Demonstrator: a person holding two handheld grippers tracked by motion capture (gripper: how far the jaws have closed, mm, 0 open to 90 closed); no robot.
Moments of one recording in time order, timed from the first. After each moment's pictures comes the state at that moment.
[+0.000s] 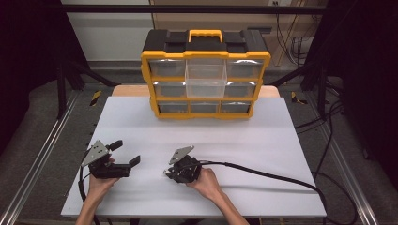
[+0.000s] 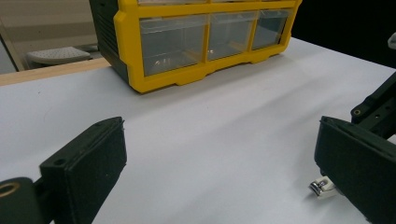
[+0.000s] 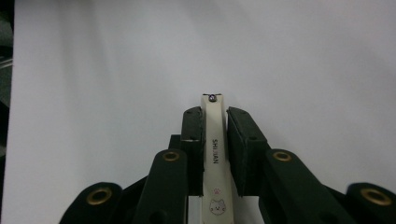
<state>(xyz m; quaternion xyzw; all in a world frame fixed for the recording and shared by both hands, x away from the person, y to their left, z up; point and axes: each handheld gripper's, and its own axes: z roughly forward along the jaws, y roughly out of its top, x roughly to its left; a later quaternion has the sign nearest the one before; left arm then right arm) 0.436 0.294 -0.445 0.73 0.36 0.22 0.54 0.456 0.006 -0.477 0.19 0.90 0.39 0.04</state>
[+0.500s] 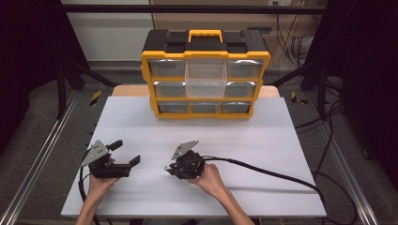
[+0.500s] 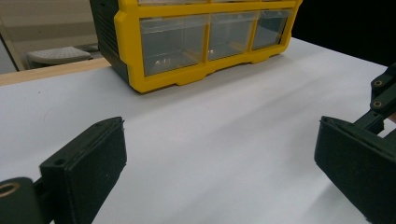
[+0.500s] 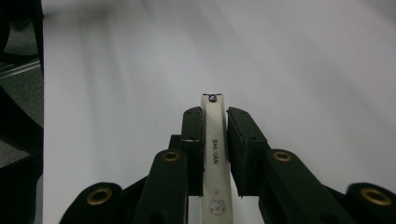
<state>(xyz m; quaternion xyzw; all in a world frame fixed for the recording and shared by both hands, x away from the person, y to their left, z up) 0.436 0.294 -0.445 0.73 0.36 0.22 0.54 0.456 -0.004 -0.449 0.19 0.90 0.40 0.03</state>
